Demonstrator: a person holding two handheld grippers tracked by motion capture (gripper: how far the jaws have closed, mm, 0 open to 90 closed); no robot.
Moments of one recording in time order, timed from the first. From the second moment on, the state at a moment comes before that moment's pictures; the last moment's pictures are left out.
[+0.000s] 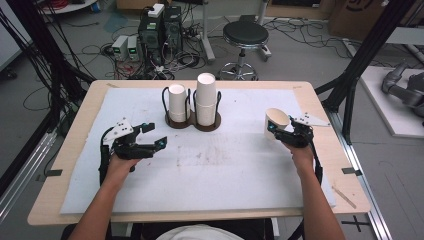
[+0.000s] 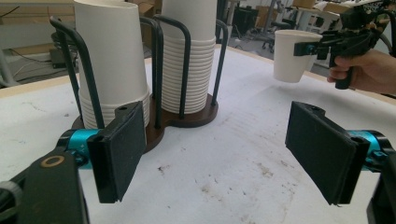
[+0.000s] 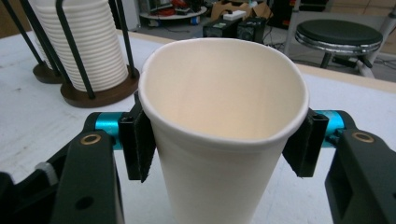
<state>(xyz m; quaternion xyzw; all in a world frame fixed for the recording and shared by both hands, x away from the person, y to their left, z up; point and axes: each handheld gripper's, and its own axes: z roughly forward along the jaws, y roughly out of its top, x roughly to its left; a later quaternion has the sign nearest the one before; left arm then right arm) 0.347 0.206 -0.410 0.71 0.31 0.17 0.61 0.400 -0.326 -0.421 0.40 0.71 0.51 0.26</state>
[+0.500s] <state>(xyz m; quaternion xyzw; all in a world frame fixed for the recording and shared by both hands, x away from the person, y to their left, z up) 0.347 0.206 -0.410 0.71 0.31 0.18 0.61 0.404 -0.326 -0.435 0.42 0.73 0.49 0.23</state>
